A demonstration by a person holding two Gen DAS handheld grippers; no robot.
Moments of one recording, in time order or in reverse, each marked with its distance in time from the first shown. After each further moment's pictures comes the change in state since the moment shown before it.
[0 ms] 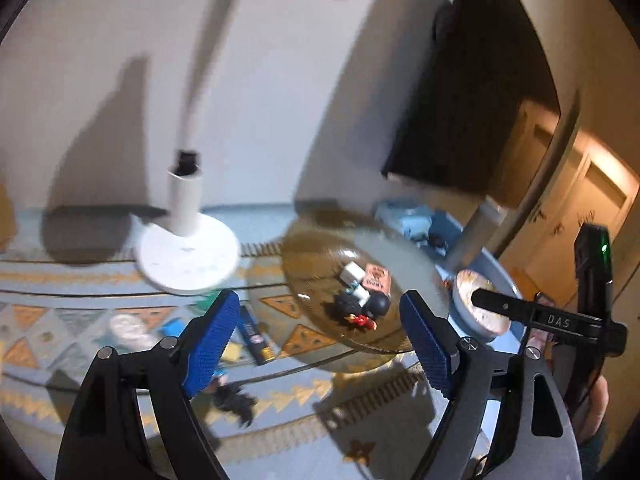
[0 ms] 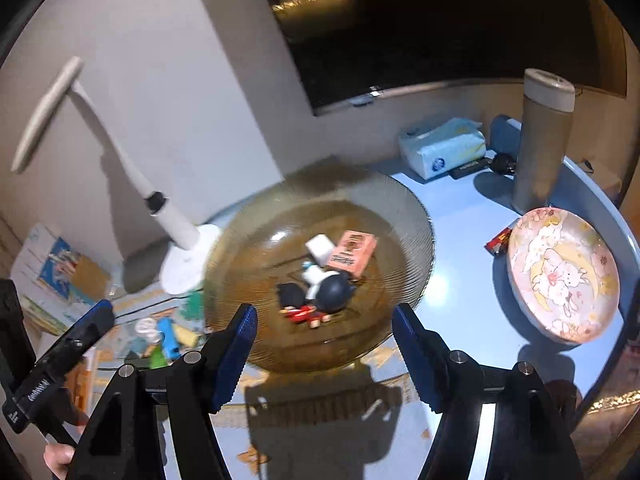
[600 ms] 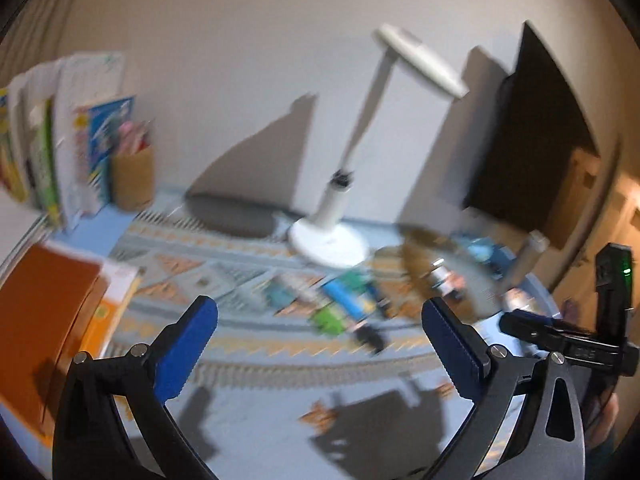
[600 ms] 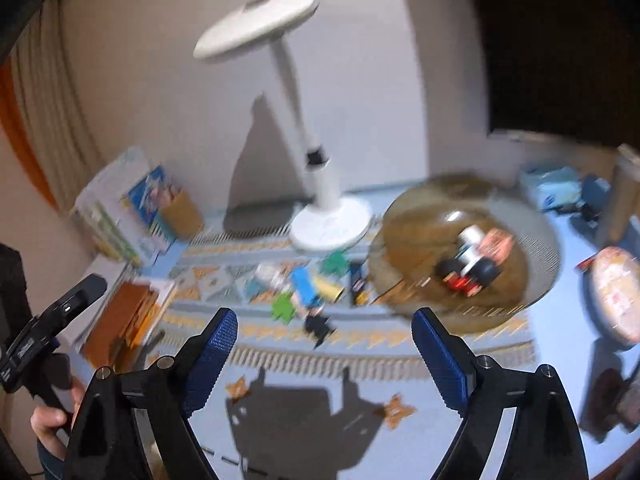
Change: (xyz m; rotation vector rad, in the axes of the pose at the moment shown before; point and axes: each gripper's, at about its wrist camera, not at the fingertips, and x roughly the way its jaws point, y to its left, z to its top) left arm -0.131 0.101 -0.080 -0.113 -0.131 0.248; right arm -0.015 0.145 -0.095 -0.274 -0.011 0.186
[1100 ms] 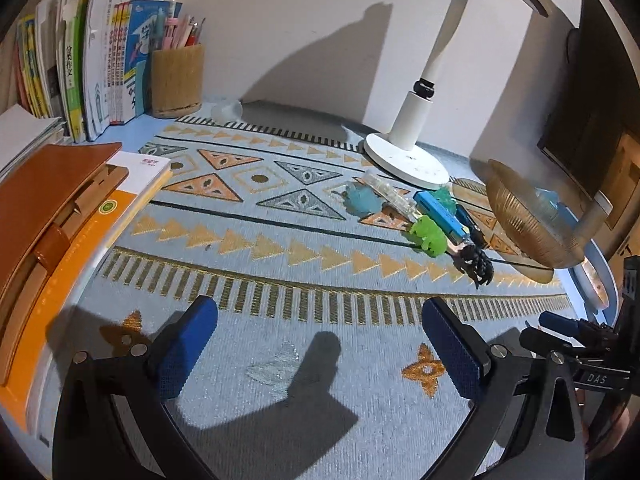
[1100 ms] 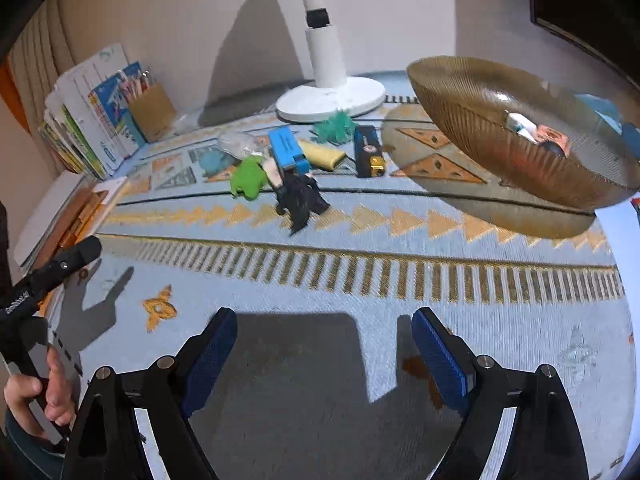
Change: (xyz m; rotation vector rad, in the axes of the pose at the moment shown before) left arm 0.070 0.054 -0.073 -0.057 0.160 0.137; right arm 0.109 -0.012 -0.080 -0.078 0.159 -0.037
